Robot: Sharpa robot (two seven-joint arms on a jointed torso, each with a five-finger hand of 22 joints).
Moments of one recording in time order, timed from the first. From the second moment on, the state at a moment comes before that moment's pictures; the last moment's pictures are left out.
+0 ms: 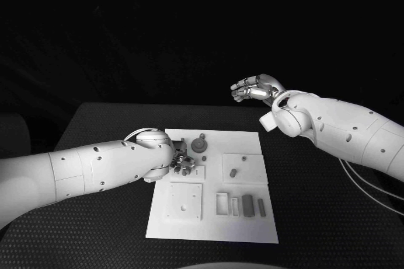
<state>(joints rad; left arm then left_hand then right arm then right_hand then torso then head) 1.29 -0.56 -0.24 1.36 -1.17 0.09 -0.59 0.67 0.08 0.68 -0.15 0.26 1.16 0.02 0.36 0.71 1.43 -0.10 0.89 0.73 1.31 -0.19 1.41 0.75 0.12 1.02 -0.16 1.24 1.31 1.26 -0.57 0.05 1.03 -0.58 -0.21 0.16 1.07 -0.14 0.69 -0.18 0.28 0.73 0.19 0.28 0.41 0.87 0.20 0.28 0.07 0.76 0.20 0.38 0.37 0.19 0.57 0.22 0.27 1.02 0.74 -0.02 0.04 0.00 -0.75</state>
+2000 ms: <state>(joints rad) 1.29 -0.57 -0.24 1.35 -1.15 0.08 -0.60 0.59 -0.03 0.52 -0.09 0.06 1.20 -0.01 0.34 0.70 1.40 -0.11 0.89 0.68 1.28 -0.22 1.41 0.73 0.14 1.01 -0.16 1.24 1.30 1.25 -0.58 0.05 1.03 -0.58 -0.20 0.16 1.07 -0.14 0.69 -0.18 0.28 0.72 0.19 0.28 0.41 0.87 0.20 0.28 0.07 0.75 0.21 0.38 0.36 0.19 0.56 0.22 0.26 1.02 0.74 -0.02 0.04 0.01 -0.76</state>
